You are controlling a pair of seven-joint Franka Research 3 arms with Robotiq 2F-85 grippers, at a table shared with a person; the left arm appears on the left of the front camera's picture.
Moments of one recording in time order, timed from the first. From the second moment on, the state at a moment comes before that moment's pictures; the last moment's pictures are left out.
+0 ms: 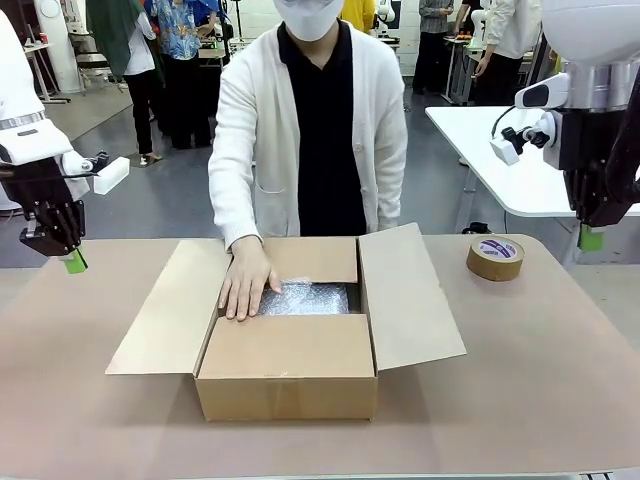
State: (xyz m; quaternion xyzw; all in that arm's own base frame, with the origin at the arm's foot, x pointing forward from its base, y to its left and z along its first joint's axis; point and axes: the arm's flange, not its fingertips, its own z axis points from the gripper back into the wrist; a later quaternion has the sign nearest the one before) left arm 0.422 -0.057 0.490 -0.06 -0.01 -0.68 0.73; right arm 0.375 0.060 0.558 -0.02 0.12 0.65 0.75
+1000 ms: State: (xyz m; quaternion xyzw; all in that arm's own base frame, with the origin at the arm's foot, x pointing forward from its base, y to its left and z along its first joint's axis) left arm 0.422 -0.057 0.491 -0.06 -0.01 -0.68 0.73; right arm 0.375 0.060 0.558 -0.02 0.12 0.65 0.75
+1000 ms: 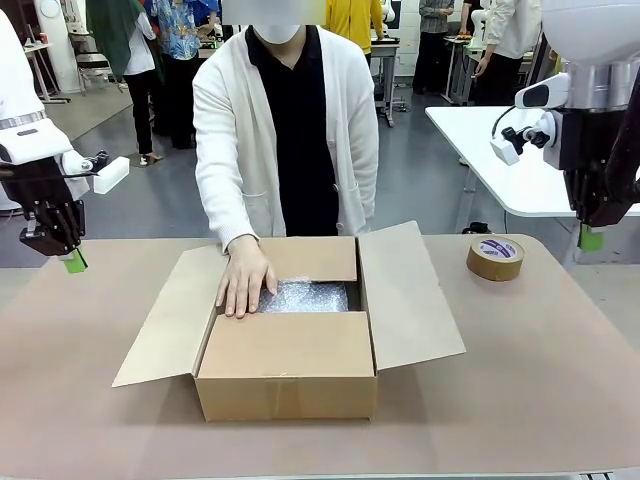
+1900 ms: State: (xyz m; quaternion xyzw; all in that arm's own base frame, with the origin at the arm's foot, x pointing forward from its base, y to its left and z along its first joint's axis) left arm 0.422 -0.057 0.491 -0.06 -0.01 -0.68 0.73; right arm 0.405 0.007 0.499 0.09 -0.11 0.77 0.62
